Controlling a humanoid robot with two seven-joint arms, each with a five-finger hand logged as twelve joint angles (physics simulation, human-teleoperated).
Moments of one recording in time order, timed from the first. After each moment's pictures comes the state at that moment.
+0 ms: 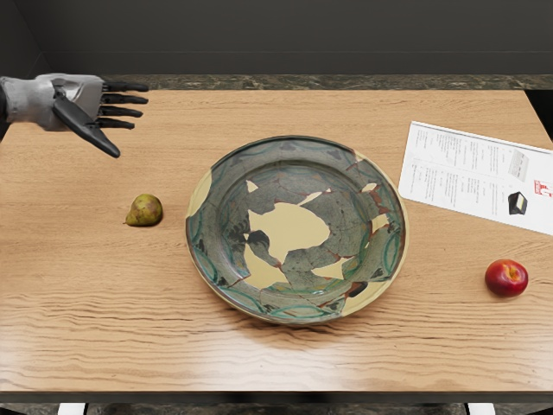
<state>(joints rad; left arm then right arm) -1.27 0.76 -0.13 -0.91 0.02 -0.61 0.32 -0.10 0.00 -0.11 0.27 -0.05 0.15 -0.14</state>
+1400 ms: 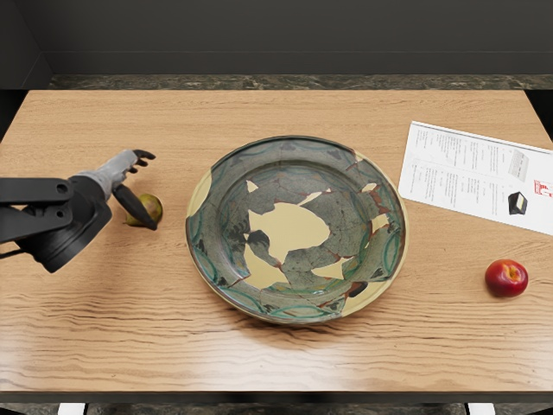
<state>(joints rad) -1.31 0.59 0.37 -1.43 0.50 0.59 0.36 -0.11 0.00 -0.10 0.26 -0.04 0.15 -0.14</state>
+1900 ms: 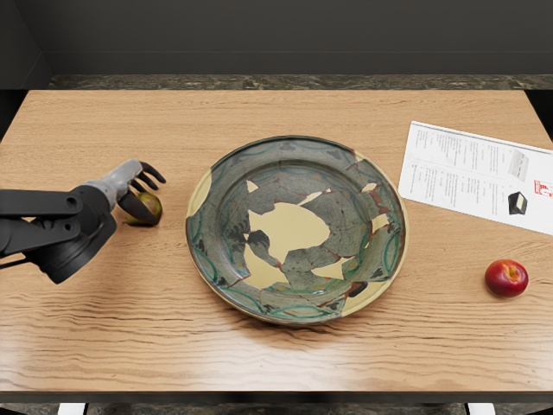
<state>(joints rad) -1.30 0.57 0.40 -1.44 0.53 0.61 0.36 -0.11 0.00 -0.10 0.26 -0.04 0.15 -0.14</state>
